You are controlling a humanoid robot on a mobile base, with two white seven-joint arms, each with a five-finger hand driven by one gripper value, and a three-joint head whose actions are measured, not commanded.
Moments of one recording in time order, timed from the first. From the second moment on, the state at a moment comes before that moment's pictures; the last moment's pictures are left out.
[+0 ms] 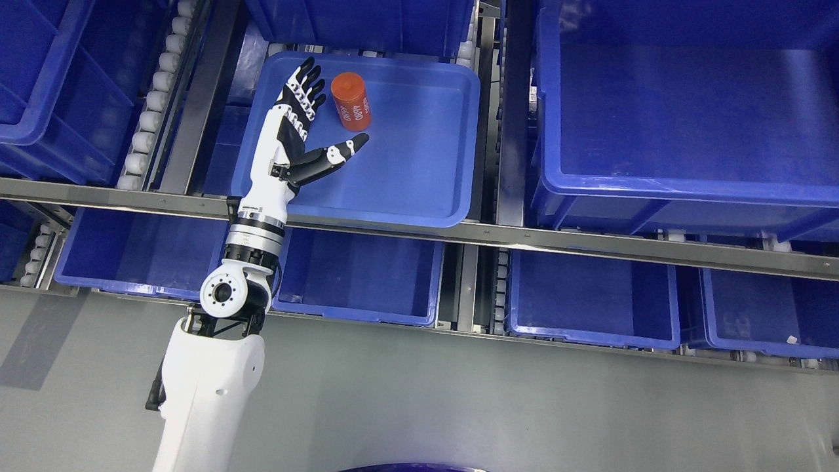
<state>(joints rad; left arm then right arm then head) -0.23 0.00 -0.10 -1.60 0.16 -0.10 -0.07 0.00 0.00 0.00 0.00 0.00 0.04 0.03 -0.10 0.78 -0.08</state>
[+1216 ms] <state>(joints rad) -0.45 0.04 -0.11 -1.30 0.01 -0.09 -0.17 0.00 0.00 0.00 0.00 0.00 0.04 0.03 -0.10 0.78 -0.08</state>
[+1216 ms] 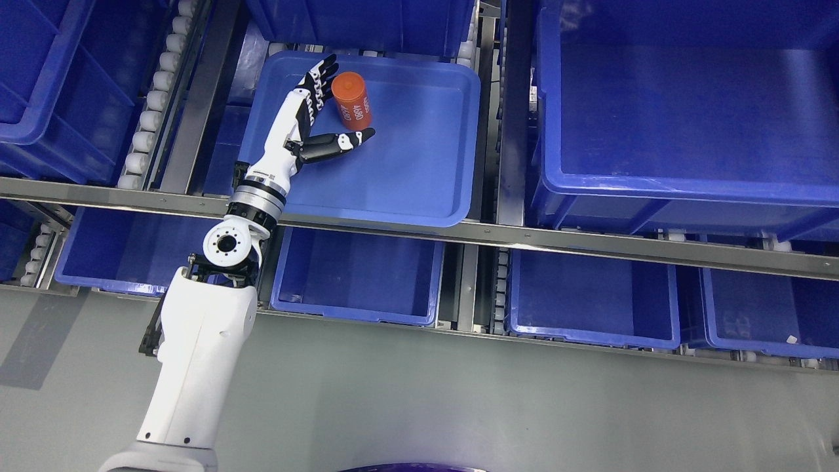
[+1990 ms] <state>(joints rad) -0.52 0.01 -0.12 -1.17 0.00 -0.12 -0.20 0.00 0.00 0.00 0.00 0.00 0.04 0.03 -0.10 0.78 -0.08</state>
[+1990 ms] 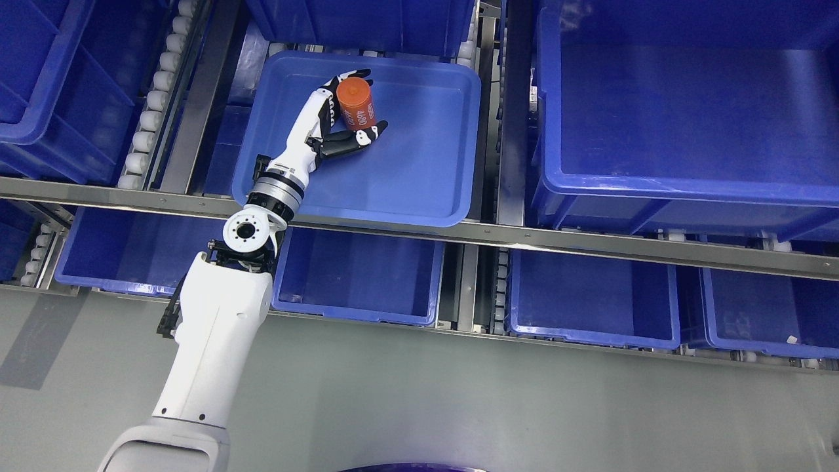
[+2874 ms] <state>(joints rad) -0.53 0.00 -0.09 -1.16 0.12 -0.30 -0.21 0.00 0.00 0.00 0.00 0.00 0.04 0.03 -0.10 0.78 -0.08</state>
